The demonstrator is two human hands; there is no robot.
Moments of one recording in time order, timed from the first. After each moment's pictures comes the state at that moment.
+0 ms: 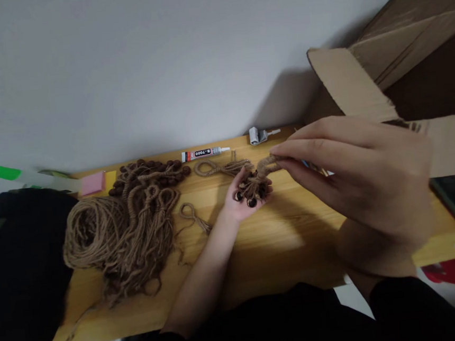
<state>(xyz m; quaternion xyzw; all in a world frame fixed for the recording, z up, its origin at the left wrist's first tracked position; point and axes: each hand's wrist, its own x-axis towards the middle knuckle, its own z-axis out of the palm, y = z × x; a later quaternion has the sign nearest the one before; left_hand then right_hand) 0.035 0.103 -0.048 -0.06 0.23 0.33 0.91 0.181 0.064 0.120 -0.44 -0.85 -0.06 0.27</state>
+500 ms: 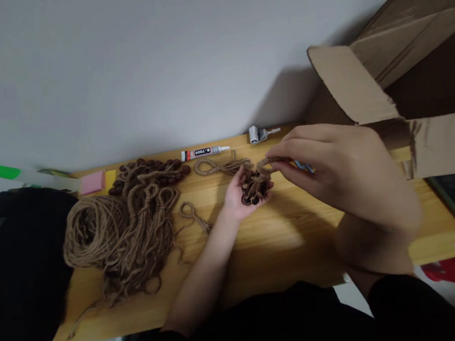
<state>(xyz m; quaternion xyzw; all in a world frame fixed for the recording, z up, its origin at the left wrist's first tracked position) 0.038 0.104 -0.041 -0.03 0.26 0.34 0.90 0.182 0.079 0.114 -0.46 -0.87 -0.03 0.20</state>
